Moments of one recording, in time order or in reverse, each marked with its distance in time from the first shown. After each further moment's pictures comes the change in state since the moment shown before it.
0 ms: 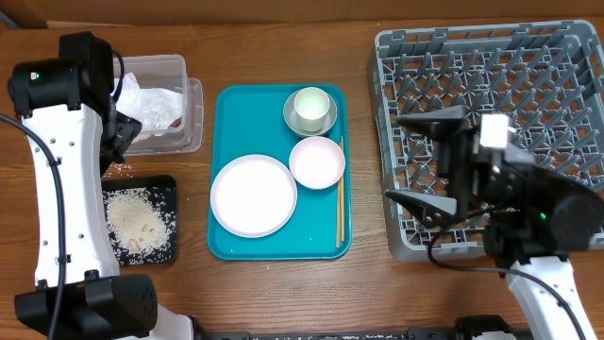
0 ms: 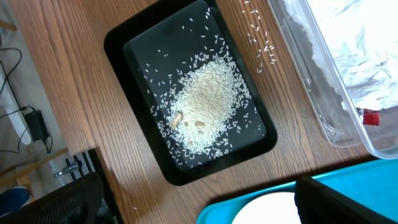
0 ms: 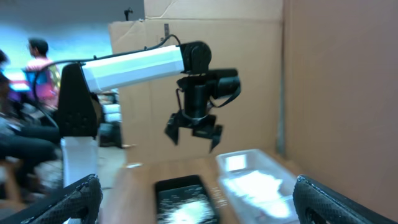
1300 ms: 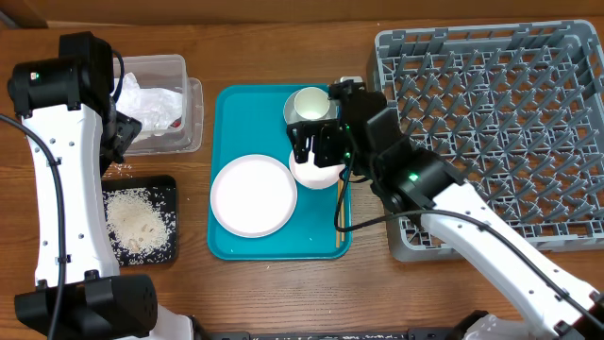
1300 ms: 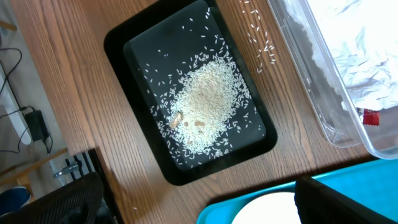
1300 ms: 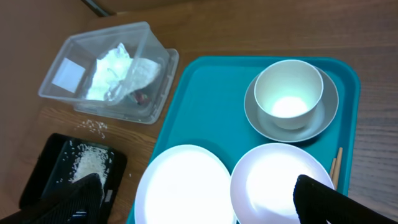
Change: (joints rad) left arm 0.000 0.000 0.000 0.000 0.000 0.000; right arm 0.564 0.432 0.495 -1.373 1.170 -0.156
